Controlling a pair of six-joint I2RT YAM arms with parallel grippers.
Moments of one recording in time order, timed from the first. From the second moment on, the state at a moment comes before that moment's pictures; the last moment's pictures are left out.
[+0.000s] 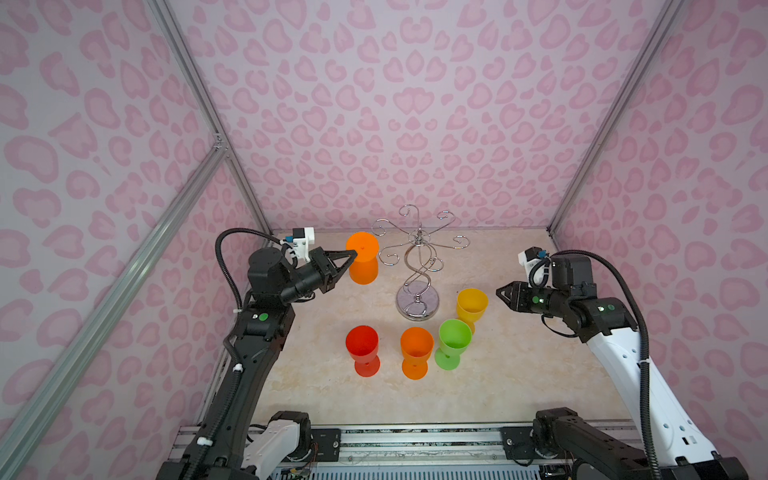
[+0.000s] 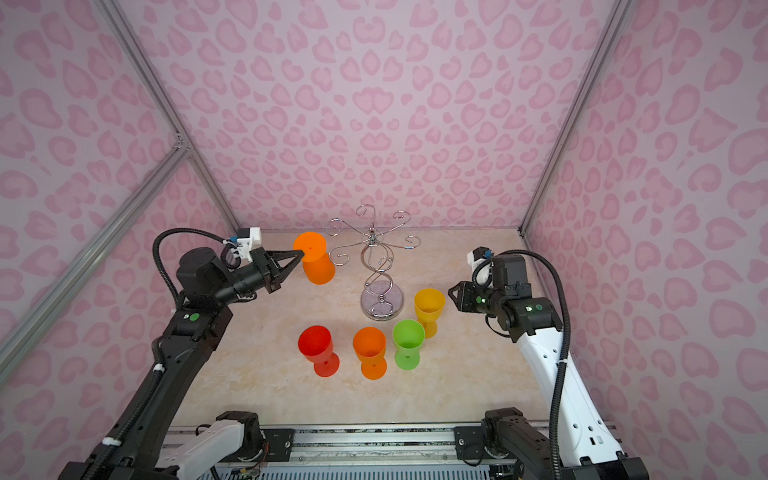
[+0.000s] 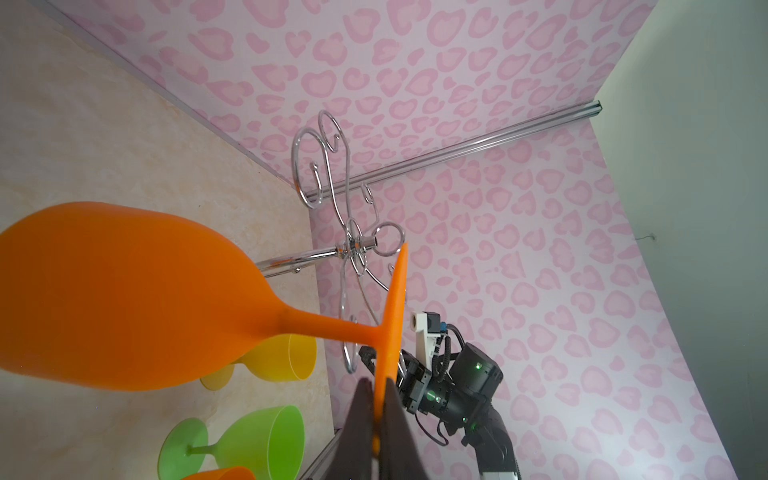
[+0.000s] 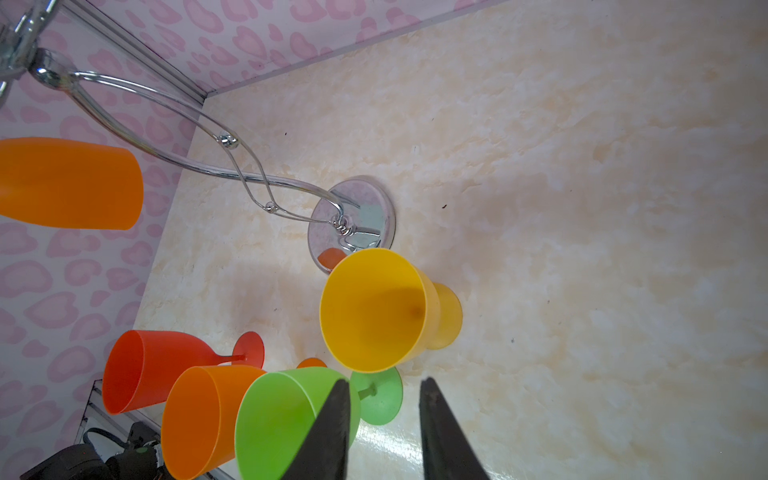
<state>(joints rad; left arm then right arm) -0.08 0.99 1.00 -0.10 0.82 -1.17 0.12 1.05 1.12 -0.84 -0.37 0.28</state>
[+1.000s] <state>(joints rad) -0.37 1.06 1.22 0.61 0.87 -1.44 0.11 0.87 0.86 0.11 -0.61 0.74</state>
